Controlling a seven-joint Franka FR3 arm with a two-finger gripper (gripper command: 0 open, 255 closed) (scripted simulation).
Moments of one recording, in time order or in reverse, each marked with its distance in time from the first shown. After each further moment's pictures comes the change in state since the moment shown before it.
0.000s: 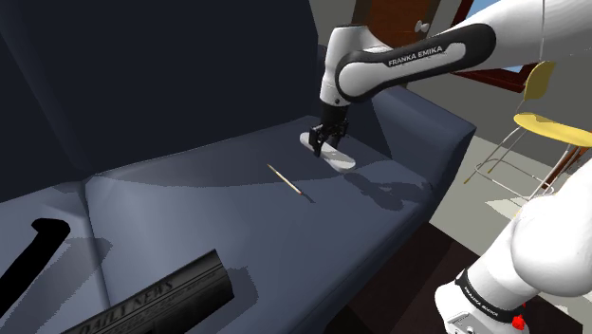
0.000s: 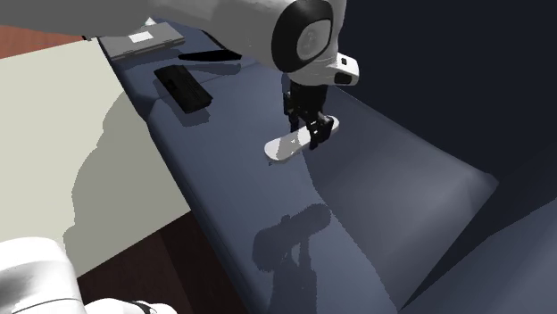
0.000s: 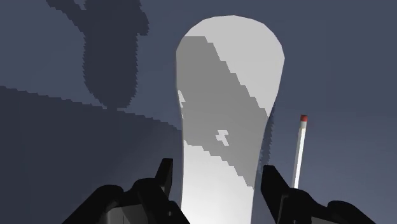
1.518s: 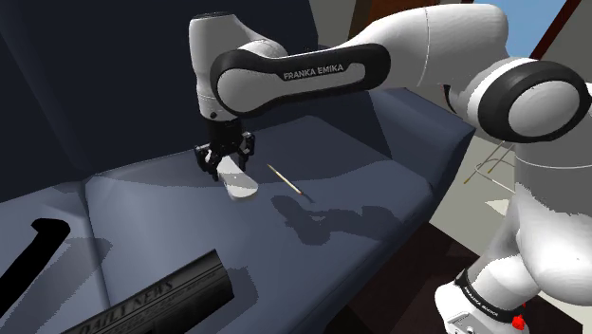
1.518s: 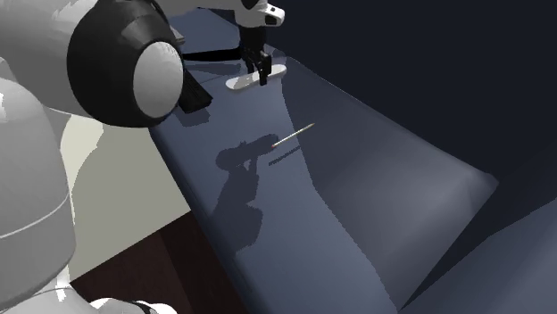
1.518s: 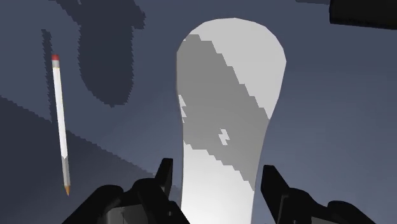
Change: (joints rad) arm 0.324 0.567 0.162 0.776 -0.134 -0.238 0.482
